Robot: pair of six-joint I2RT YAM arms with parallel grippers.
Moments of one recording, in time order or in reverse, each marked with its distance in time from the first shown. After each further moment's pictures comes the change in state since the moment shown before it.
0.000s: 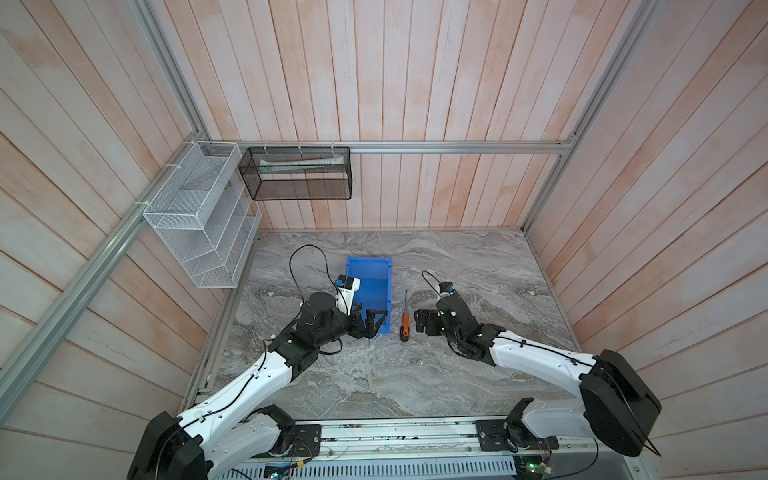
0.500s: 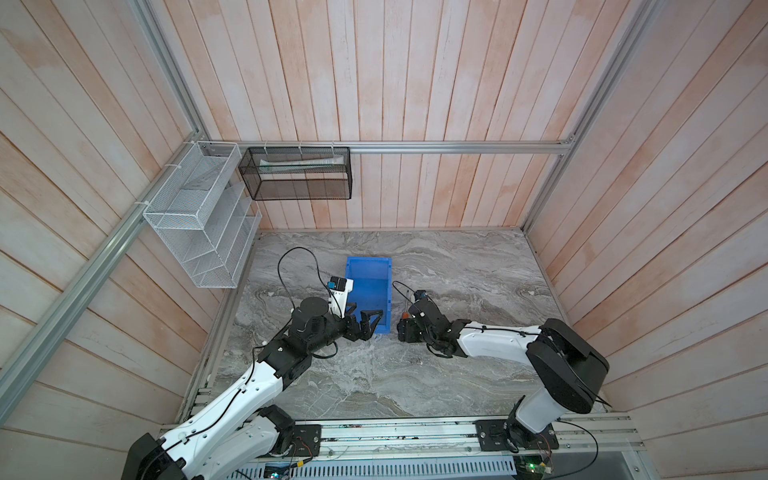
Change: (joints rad) left arm -0.005 -0.122 -0.019 -0.050 -0.073 -0.003; right arm 0.086 0.268 0.132 0.006 -0.064 0.066
